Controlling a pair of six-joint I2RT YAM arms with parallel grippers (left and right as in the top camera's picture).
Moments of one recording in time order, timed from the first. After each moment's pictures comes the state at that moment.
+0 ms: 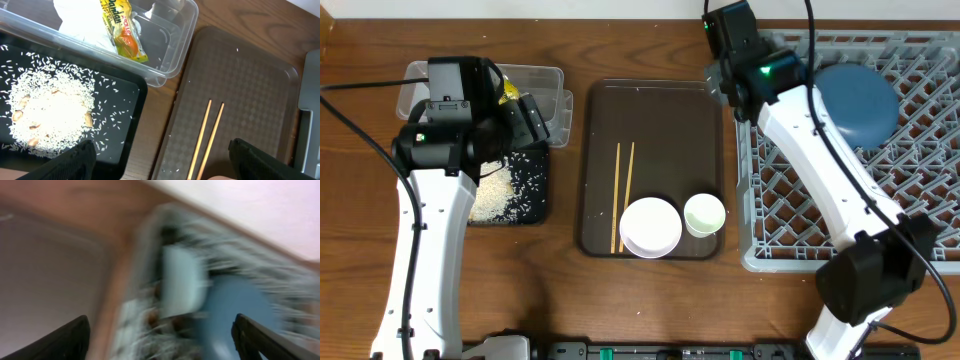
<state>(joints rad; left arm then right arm) 0.03 1.41 1.40 -0.97 0.10 -0.36 0.43 1.90 1.84 -0.91 0.42 -0.04</state>
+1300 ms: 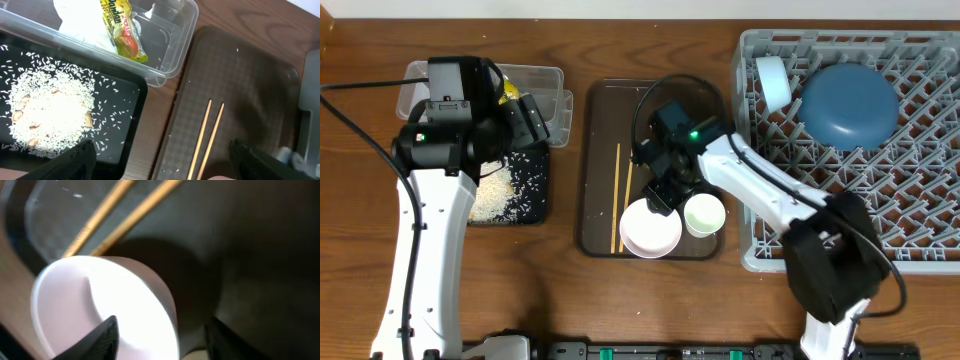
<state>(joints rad) 0.03 1.41 1.40 -0.97 0.10 -0.36 0.62 1.99 1.44 -0.91 -0.30 -0.12</state>
